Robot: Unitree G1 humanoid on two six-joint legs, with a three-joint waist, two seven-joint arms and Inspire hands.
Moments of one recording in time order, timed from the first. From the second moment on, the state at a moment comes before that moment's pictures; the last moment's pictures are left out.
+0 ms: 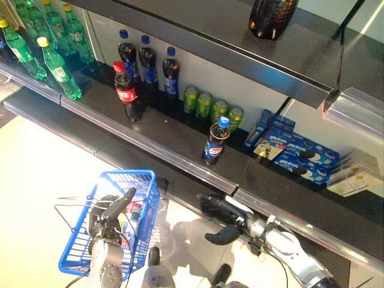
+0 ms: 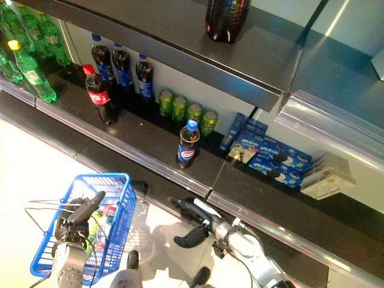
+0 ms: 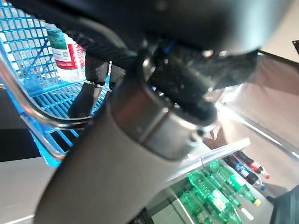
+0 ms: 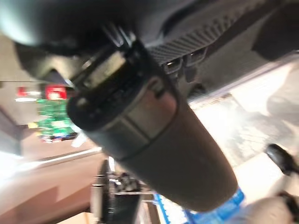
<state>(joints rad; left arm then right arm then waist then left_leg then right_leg) 0.13 0.24 0.10 0.24 -0.87 -0.14 0.34 0.02 -0.50 0.46 0.22 -0.05 -0.20 0.33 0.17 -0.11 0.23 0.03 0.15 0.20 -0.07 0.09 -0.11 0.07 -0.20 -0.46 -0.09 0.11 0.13</state>
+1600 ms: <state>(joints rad) 0.10 0.24 0.09 1.14 -0.44 -0.14 0.05 0.05 -0.24 0.16 1.20 -0.13 -0.14 0.15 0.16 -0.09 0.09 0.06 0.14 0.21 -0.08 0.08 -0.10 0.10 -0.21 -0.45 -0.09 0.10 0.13</state>
